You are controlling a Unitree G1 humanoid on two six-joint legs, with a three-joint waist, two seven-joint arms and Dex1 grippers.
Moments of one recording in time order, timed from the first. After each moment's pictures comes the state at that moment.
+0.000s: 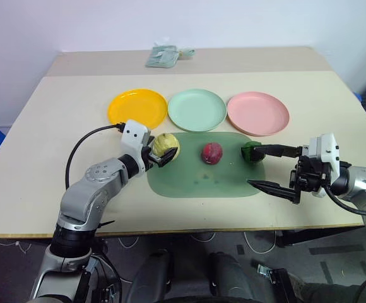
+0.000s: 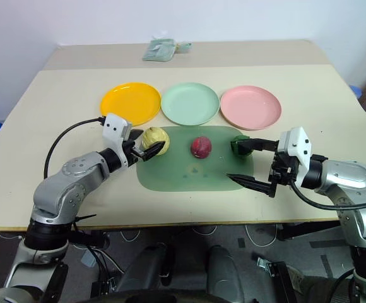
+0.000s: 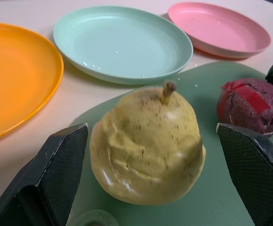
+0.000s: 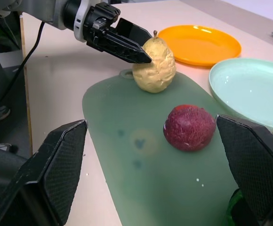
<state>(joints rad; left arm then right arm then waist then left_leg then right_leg) -0.39 0.39 -0.05 -0.30 -0.46 0.79 -0.33 -0.11 -0.84 -0.24 -0.32 0.62 0.37 1.12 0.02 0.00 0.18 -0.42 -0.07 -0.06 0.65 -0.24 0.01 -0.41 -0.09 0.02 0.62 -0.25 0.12</state>
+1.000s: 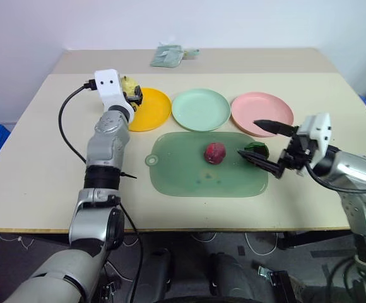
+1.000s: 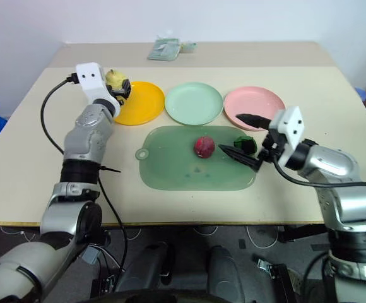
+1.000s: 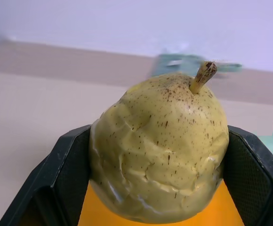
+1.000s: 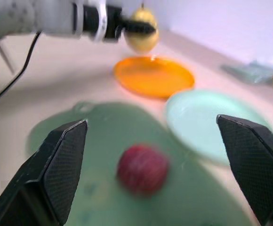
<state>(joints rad) -0.94 0.18 0.21 0.62 -0.20 0.26 0.07 -0.33 -0.68 -0.16 -0.23 0.51 0.33 0.89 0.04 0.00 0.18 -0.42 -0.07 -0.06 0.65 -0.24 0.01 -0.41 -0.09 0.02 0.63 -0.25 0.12</state>
